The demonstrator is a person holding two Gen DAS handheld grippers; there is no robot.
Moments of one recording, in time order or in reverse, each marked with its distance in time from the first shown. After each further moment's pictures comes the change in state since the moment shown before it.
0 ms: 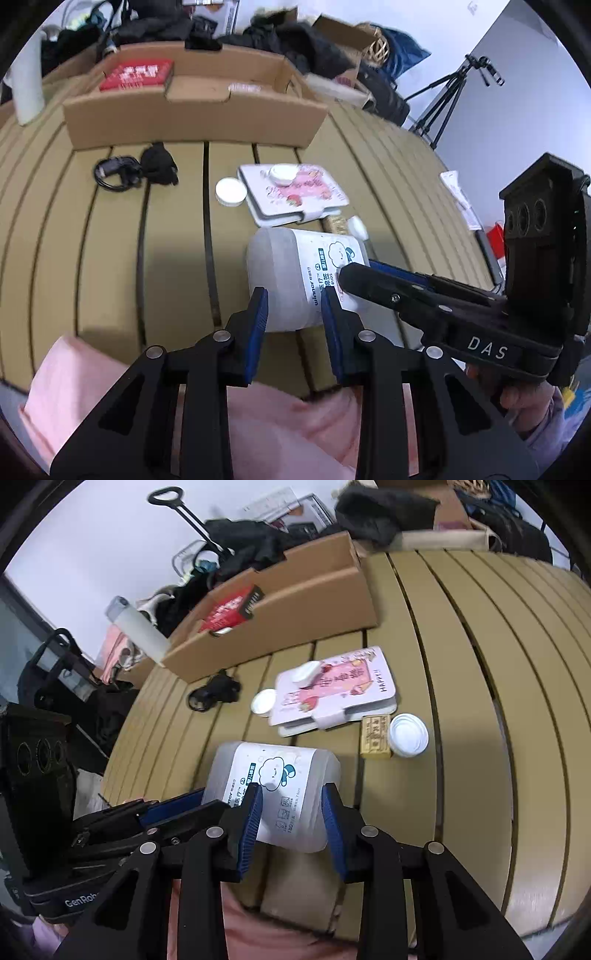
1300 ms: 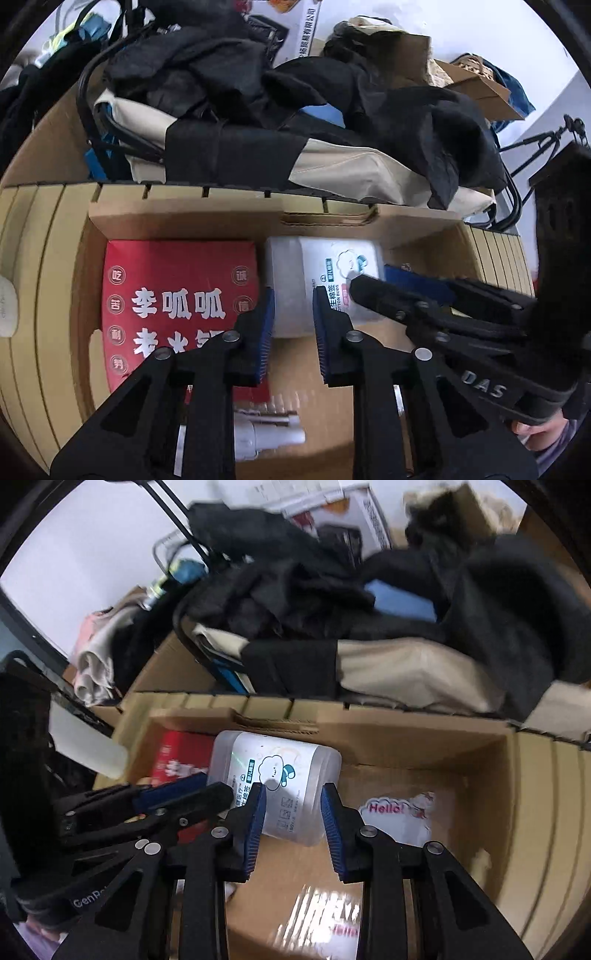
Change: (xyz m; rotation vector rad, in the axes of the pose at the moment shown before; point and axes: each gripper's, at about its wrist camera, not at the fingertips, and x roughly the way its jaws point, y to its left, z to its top) left arm 0.139 0.160 0.313 -0.103 0.077 0.150; right arm 0.220 0.017 0.317 -0.100 0.163 -0.049
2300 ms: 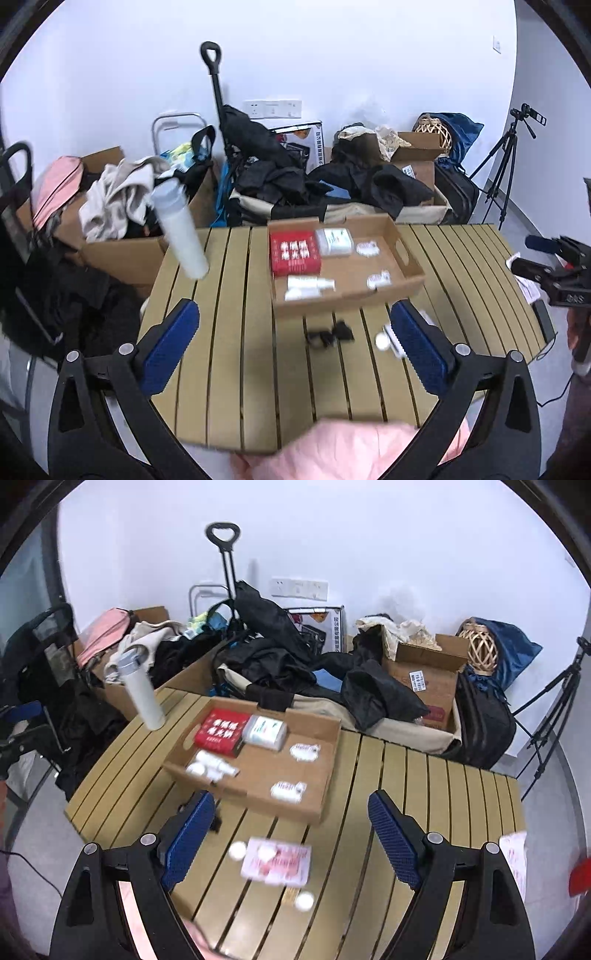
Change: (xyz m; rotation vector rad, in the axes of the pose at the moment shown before) left arm -0.359 -0.048 -0.234 0.164 -0.389 0.257; right arm -0.330 0.096 -0.218 -0.250 -0.325 -0.275
